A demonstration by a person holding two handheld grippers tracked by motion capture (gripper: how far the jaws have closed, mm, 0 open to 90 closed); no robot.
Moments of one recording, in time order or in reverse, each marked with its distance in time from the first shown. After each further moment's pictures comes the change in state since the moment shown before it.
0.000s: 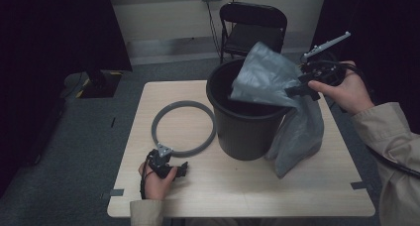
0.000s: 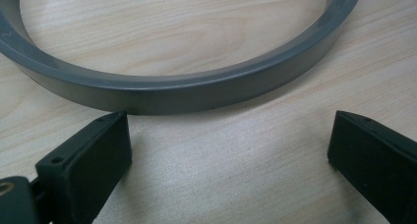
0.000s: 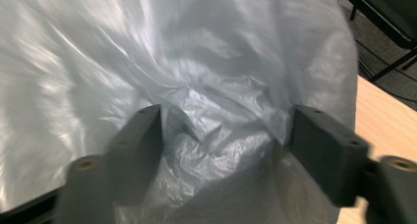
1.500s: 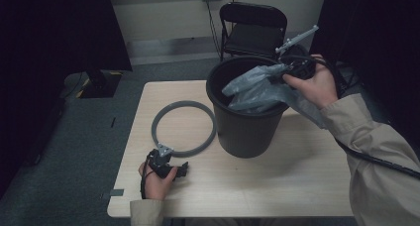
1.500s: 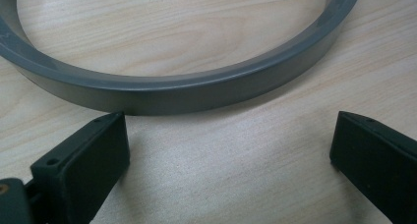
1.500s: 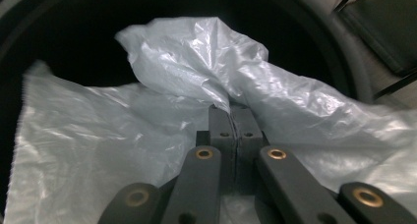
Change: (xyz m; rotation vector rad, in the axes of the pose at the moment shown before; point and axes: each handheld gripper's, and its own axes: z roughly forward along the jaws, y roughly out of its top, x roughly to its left) left arm -0.001 0.000 0.001 0.003 -0.002 0.000; right arm 0.038 0.044 0.029 -0.013 -0.038 -0.077
